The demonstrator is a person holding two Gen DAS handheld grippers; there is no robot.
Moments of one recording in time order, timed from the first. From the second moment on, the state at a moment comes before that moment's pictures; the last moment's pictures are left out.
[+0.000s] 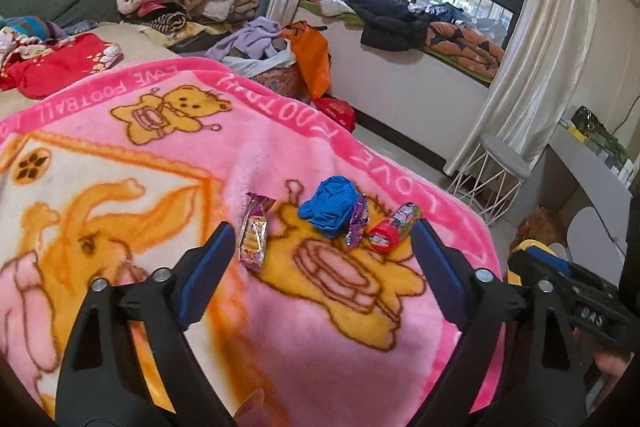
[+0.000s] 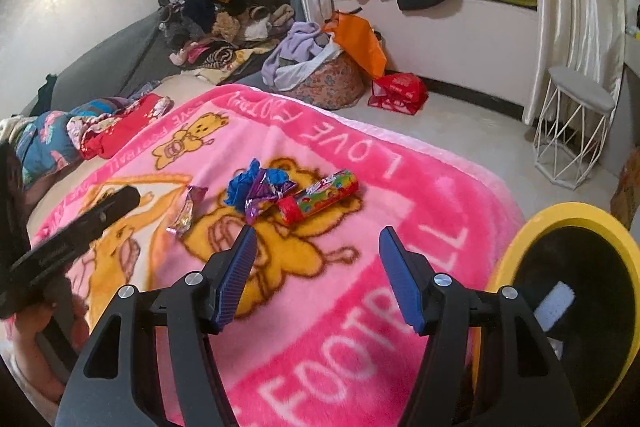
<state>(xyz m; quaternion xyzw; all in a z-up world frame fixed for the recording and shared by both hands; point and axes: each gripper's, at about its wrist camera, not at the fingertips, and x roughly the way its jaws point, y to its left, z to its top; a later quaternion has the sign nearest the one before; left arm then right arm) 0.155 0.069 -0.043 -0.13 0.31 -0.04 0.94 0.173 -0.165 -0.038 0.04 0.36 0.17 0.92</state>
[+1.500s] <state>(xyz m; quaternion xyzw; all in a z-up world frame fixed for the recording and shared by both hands) 0.243 0.029 -0.113 -0.08 0.40 -0.10 0.91 0.271 -0.148 -0.114 0.16 0.45 0.21 0.85</state>
